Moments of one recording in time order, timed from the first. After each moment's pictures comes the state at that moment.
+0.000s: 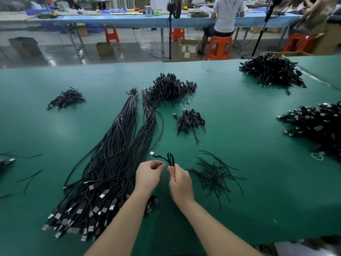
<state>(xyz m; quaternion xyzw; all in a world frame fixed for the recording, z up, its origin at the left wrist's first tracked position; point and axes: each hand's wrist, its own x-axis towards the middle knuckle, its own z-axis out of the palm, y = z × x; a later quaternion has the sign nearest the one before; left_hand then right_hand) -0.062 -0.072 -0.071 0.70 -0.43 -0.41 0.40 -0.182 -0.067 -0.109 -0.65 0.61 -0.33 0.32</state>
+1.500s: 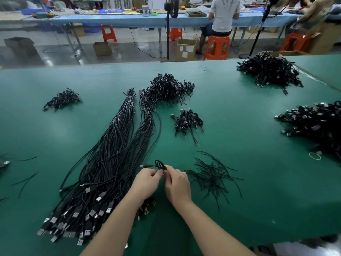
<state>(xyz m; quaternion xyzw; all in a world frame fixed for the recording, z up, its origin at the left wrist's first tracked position) -0.059 -0.065 -0.067 0.72 -0.51 -0.40 0.25 -0.182 -0.067 -0.108 -0.67 0.61 -0.31 0.29</state>
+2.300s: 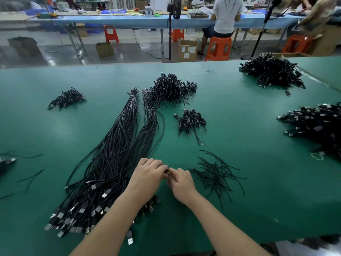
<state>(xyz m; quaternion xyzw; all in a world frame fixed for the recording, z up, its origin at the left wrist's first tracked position) -0.037 -0.060 -0.069 0.51 -0.83 0.09 0.20 -0.194 -0.075 -0.103 -0.71 0.57 -0.17 0.37</state>
